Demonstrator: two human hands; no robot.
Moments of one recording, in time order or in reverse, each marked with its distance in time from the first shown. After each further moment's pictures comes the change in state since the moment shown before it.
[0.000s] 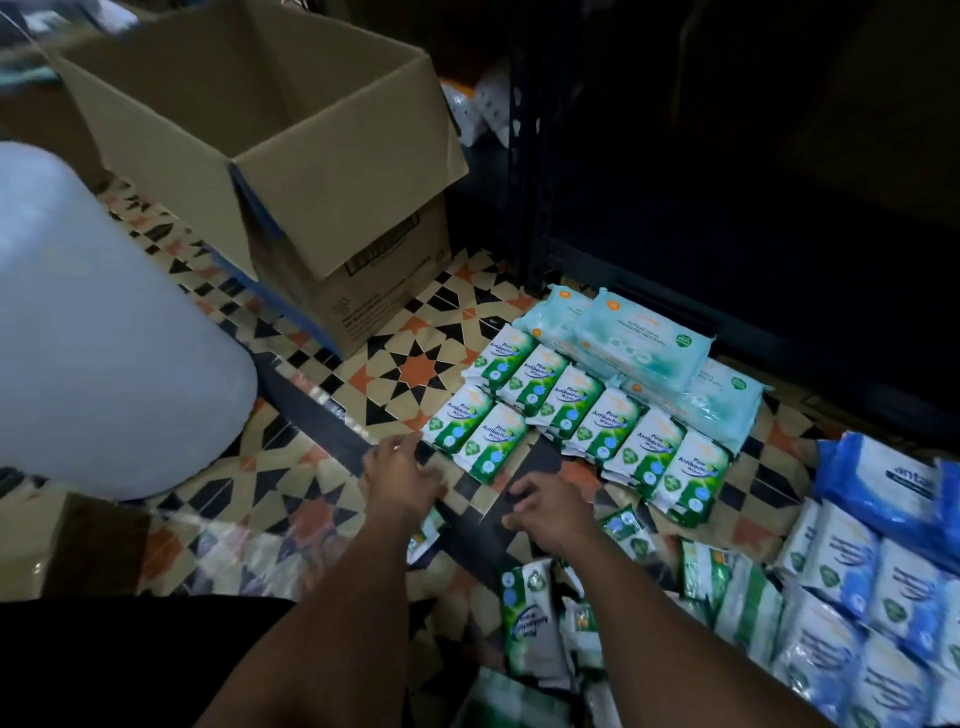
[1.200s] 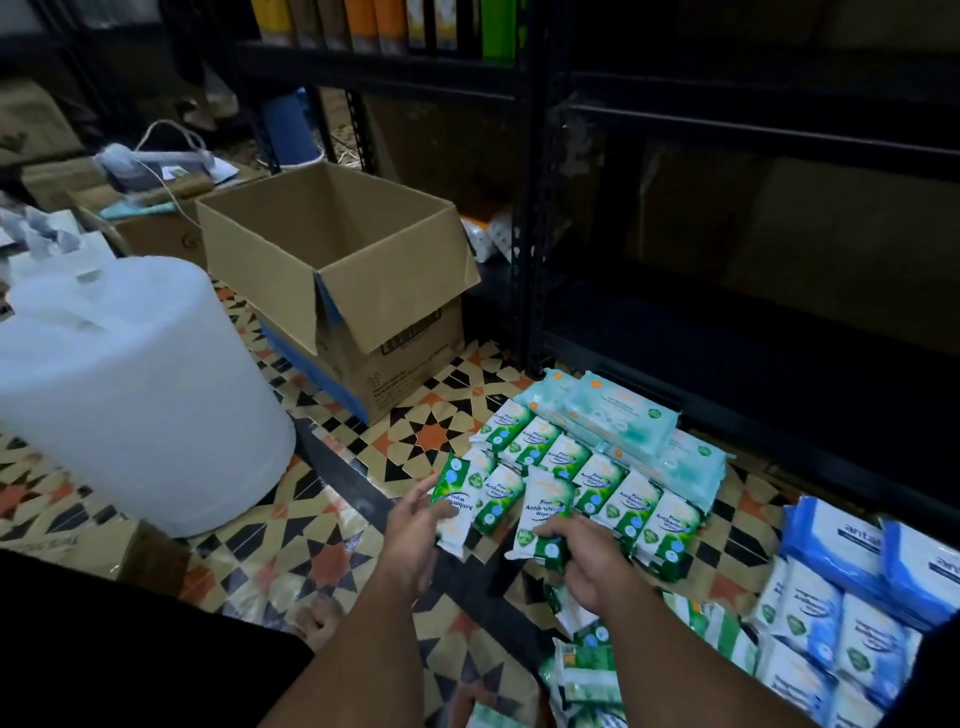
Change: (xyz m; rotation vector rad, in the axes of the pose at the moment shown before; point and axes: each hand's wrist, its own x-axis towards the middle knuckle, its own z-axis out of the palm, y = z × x) left_hand -0.087 0.048 -0.052 -1.237 -0.136 -0.202; right_hand -0.042 0.004 -0.038 0.887 0.008 0.144
